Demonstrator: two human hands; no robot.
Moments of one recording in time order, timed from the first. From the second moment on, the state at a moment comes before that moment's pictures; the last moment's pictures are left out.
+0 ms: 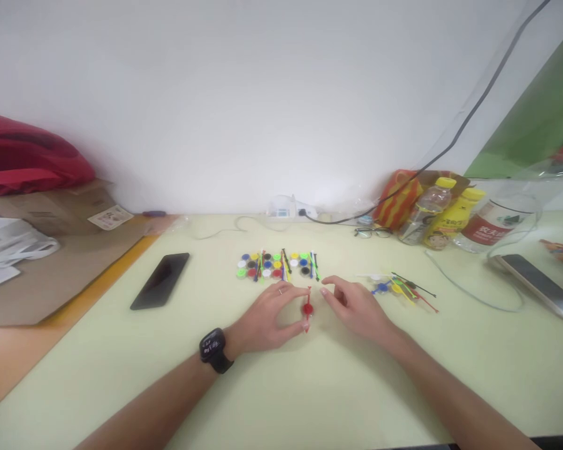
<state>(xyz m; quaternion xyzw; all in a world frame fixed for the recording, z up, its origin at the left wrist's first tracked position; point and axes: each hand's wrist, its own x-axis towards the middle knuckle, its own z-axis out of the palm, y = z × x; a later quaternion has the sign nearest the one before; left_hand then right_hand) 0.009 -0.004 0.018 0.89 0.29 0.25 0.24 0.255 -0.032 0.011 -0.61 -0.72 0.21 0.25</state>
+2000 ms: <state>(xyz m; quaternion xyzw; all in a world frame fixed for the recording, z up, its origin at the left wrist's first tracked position) 0.019 -0.002 0.002 0.88 0.34 0.31 0.15 0.249 -0.035 0.017 -0.66 -0.68 0.18 0.27</state>
